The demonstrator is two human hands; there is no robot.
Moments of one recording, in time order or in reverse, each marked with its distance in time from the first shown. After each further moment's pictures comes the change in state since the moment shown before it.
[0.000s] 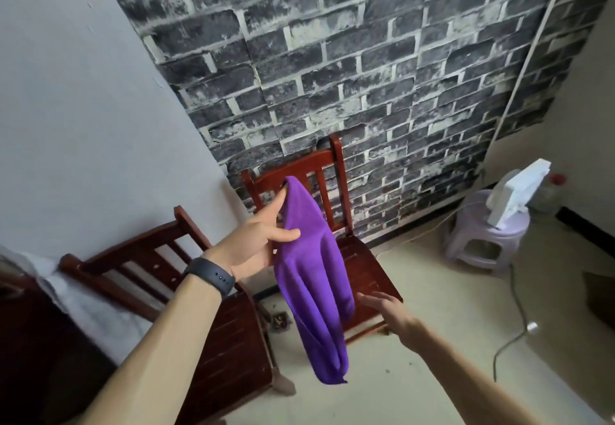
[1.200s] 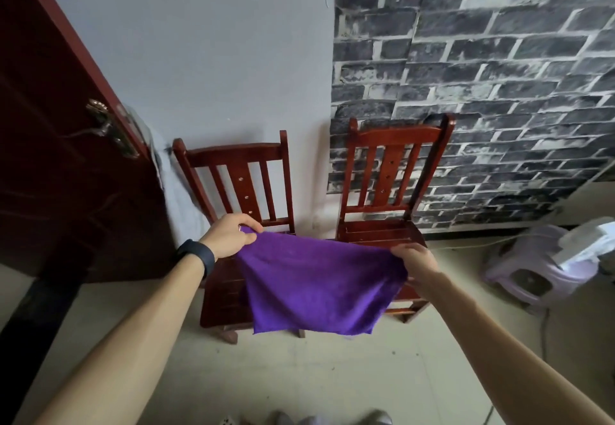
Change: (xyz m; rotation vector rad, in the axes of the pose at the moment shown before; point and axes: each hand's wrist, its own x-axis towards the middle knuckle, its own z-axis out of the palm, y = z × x) left_hand -0.201 -0.136 -0.224 0.722 0.655 -0.206; right_hand -0.007 -0.041 0.159 -0.117 0.220 -0.092
